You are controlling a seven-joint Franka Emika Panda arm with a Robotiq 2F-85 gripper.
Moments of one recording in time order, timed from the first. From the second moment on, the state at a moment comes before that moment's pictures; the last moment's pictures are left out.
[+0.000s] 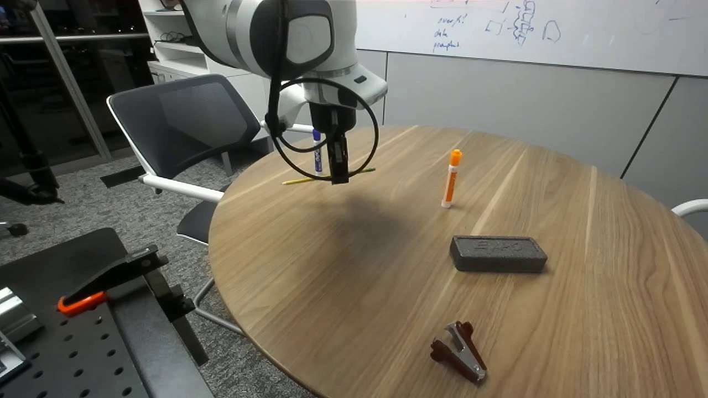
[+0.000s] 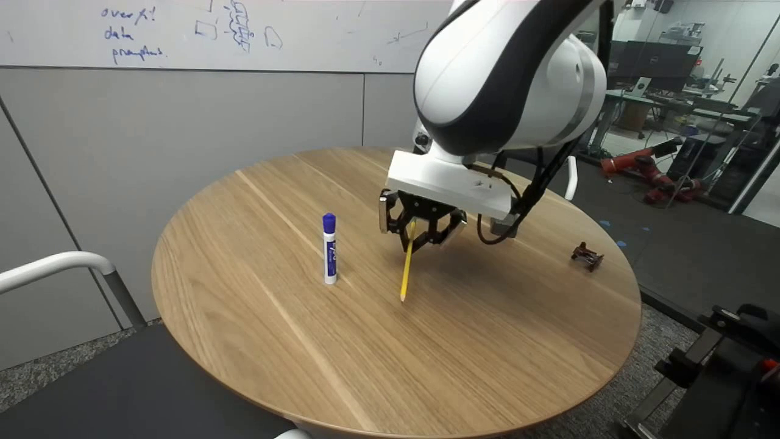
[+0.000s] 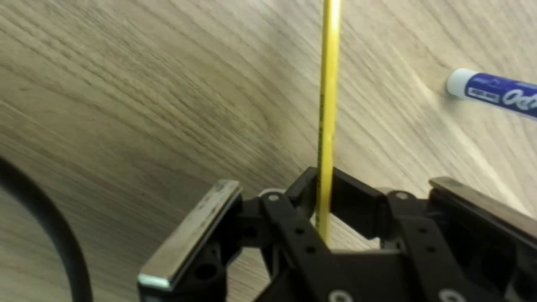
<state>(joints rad) 0.27 0.79 -0.06 -1.77 0.20 2.74 0.71</state>
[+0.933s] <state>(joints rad) 0.26 0.86 -0.07 -1.71 0.20 2.73 0.70</state>
